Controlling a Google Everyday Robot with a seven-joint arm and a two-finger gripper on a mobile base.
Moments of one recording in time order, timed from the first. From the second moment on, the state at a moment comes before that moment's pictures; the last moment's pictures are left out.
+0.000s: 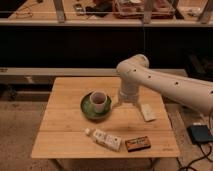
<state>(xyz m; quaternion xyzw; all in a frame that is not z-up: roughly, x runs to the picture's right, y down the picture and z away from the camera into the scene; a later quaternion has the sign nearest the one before) 0.105 0.094 0.719 -0.25 -0.26 -0.64 0.68</state>
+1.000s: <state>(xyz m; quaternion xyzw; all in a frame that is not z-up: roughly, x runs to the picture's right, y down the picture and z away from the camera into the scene) 0.137 0.143 0.616 -0.28 -0.22 -0.64 0.68</state>
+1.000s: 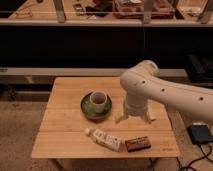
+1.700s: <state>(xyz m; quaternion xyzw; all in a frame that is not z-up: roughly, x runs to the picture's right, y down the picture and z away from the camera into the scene) 0.279 0.088 0.671 -0.22 -0.09 -0.59 0.77</state>
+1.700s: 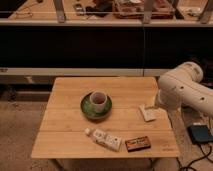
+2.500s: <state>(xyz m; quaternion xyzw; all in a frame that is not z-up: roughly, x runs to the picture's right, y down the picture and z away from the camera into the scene) 0.271 0.049 0.714 -0.18 -0.09 -0.58 0.79</state>
